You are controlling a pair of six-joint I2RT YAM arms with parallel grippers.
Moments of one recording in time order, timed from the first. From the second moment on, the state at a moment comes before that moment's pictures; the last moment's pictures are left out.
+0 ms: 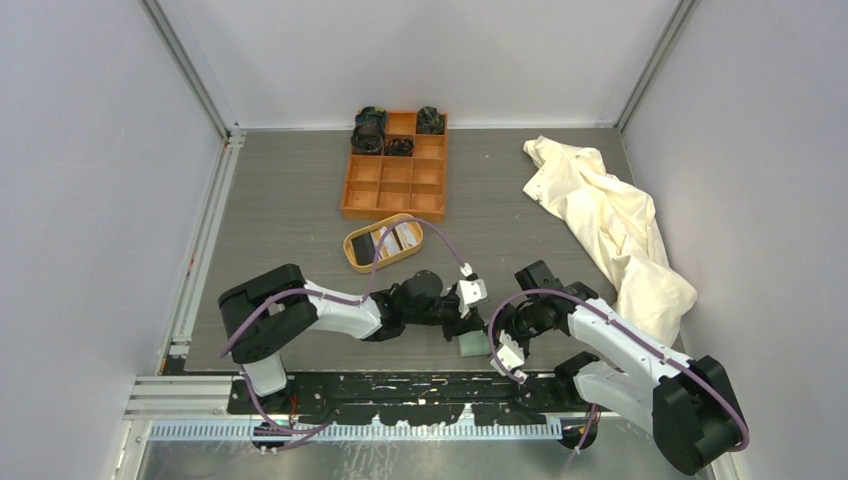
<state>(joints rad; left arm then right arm) -1.13 1.75 0.74 0.65 0.33 -0.03 0.48 1.01 0.42 -0.76 -0.70 -2.10</state>
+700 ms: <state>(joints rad) -1.13 1.78 0.79 0.52 0.42 0.02 0.48 1.01 0.42 -0.76 -0.70 -2.10</state>
